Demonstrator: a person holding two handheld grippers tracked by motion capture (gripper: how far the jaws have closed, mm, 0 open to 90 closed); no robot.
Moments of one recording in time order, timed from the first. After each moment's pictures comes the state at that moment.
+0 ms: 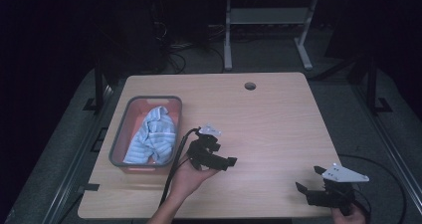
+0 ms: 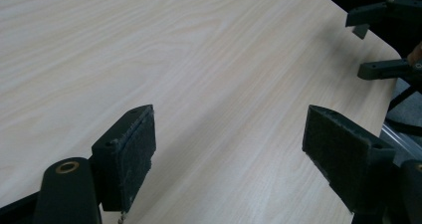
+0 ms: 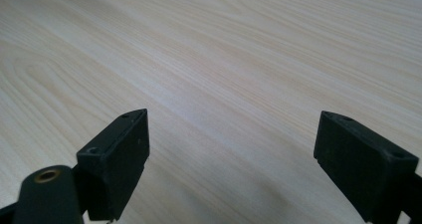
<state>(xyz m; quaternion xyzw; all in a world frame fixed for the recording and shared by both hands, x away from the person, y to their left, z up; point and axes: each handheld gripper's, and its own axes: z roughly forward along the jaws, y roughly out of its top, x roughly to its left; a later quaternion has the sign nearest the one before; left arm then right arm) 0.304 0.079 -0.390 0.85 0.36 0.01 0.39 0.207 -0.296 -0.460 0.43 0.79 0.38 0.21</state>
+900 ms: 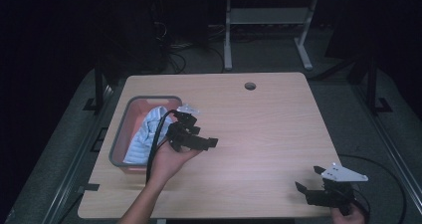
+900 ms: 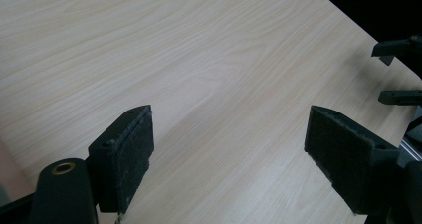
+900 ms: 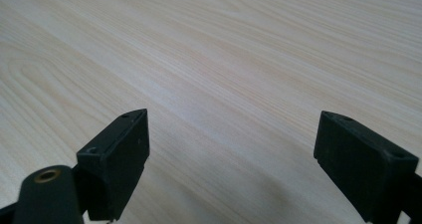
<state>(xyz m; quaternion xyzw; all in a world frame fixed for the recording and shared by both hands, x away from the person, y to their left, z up) 0.330 0.124 -0.346 0.84 0.40 0.03 0.38 0.208 -0.295 -0.462 0.43 0.79 0.38 0.21</state>
